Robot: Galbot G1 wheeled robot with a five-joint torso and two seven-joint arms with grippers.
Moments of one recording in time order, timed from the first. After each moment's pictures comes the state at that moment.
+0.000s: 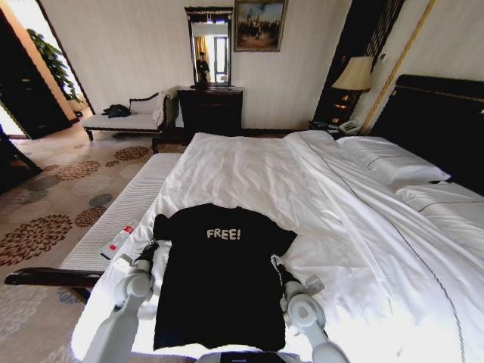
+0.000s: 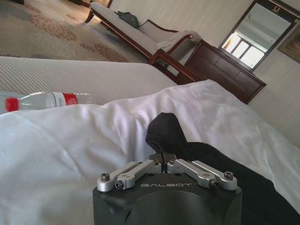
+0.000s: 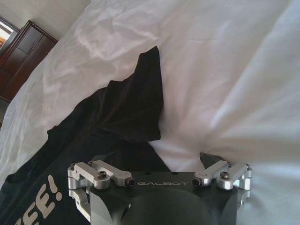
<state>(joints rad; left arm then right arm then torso) 1.33 -1.25 -0.64 -1.83 -0.99 0.17 -0.35 -1.46 1.35 0.32 2.01 1.14 -0.07 0.67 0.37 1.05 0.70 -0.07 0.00</state>
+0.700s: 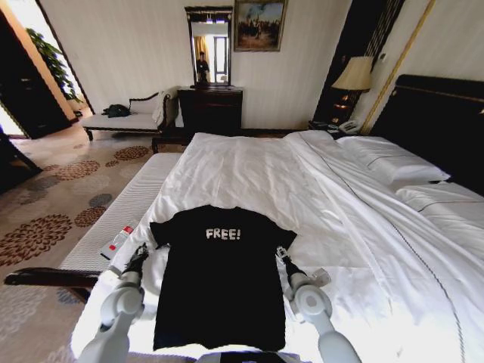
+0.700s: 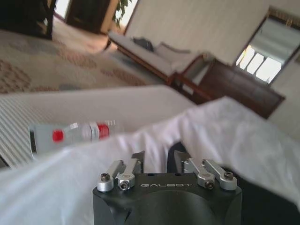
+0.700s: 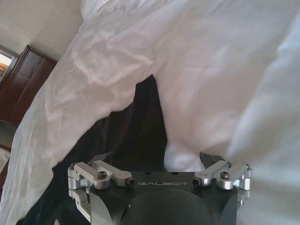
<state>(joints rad) 1.47 -1.32 -0.79 -1.99 -0.90 0.18 -0.36 -1.38 1.34 0.42 1.96 1.29 -0.07 0.65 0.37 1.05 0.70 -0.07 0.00</state>
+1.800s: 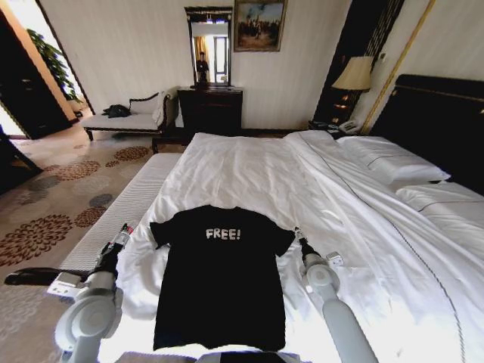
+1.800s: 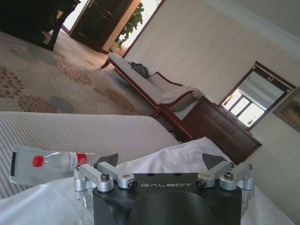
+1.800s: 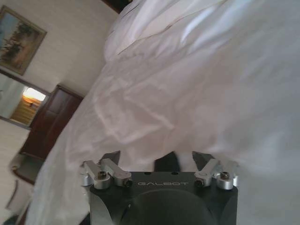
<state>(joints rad) 1.52 -1.38 -0.92 -2.25 -1.07 0.24 -0.43 -1.19 1.31 0.52 1.74 1.33 -0.04 0.44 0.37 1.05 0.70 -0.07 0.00</state>
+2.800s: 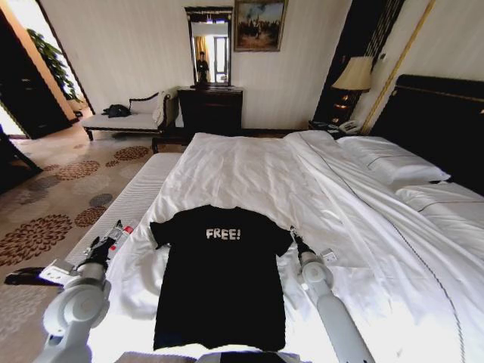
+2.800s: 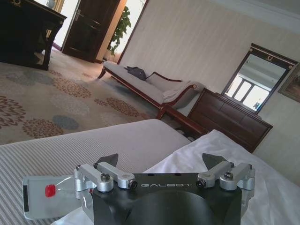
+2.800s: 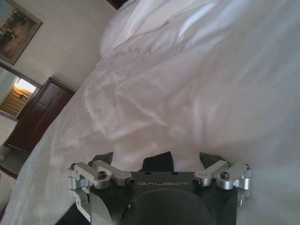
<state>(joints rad) 1.48 -1.27 -0.94 -2.18 -1.00 0.29 -0.41 -1.16 1.31 0.49 1.66 1.25 -0.04 0.44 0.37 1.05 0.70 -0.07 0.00</state>
